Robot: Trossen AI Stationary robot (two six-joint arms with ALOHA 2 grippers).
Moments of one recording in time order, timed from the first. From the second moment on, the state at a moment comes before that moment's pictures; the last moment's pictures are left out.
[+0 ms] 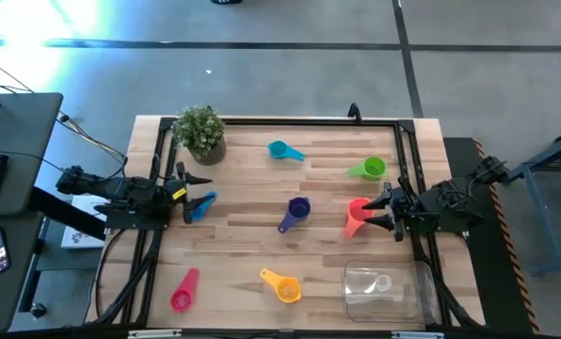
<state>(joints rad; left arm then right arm) -0.27 0.01 0.10 -0.25 -0.53 0.08 0.50 0.03 0.11 -0.33 0.40 0.42</state>
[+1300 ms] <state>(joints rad) -0.27 0.01 0.10 -0.25 -0.53 0.08 0.50 0.03 0.11 -0.33 0.42 0.49</state>
